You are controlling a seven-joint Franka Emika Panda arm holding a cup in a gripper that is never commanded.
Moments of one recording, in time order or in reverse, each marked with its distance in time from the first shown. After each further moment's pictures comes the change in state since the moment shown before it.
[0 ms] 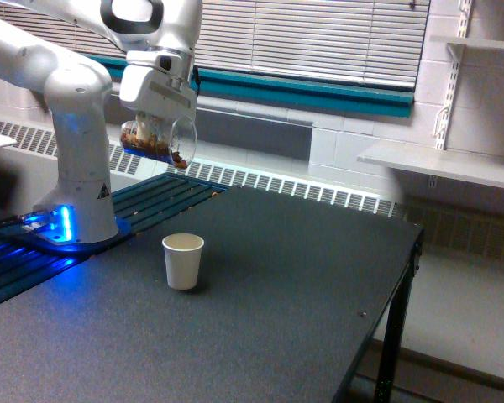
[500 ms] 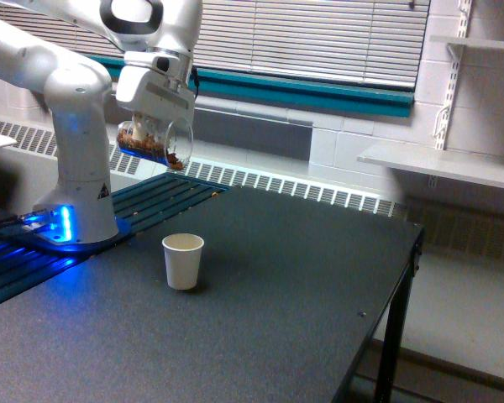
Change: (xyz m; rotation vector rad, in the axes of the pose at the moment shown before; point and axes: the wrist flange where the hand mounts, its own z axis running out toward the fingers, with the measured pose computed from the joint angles) arm 0.000 0.004 0.003 -0.023 -0.011 0.012
